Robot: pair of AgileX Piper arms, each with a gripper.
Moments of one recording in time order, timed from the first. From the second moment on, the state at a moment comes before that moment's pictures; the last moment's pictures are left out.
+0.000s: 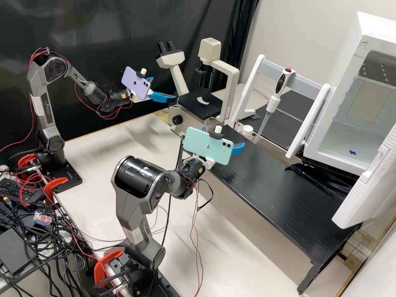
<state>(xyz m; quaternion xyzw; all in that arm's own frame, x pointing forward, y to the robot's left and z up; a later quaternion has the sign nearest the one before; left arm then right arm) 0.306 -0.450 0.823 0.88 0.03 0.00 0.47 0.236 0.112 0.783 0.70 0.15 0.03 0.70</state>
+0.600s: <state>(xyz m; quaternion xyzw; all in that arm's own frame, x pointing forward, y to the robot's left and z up) 0.306 -0.450 0.823 0.88 0.03 0.00 0.47 0.223 0.111 0.753 0.69 0.16 -0.02 0.70</state>
